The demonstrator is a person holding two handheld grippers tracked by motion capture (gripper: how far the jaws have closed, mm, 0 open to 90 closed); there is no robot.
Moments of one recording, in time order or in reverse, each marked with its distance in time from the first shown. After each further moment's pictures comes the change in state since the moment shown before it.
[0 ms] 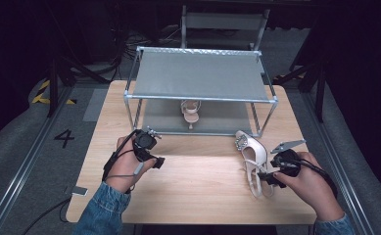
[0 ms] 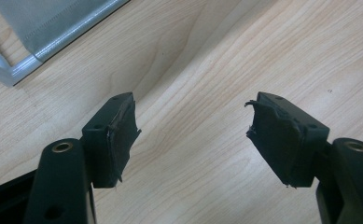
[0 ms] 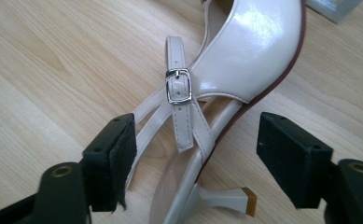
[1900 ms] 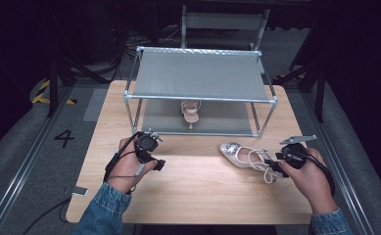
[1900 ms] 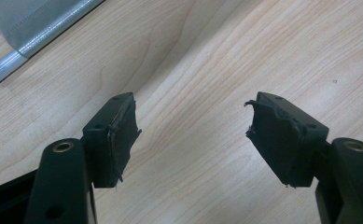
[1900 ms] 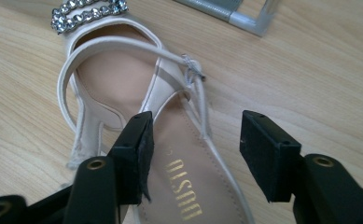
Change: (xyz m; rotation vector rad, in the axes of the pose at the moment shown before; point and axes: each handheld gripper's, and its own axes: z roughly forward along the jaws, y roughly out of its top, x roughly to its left) left arm 0.000 -0.003 0.009 0.028 -0.008 0.012; right arm -0.032 -0.004 0.004 -0.127 -0.100 0.151
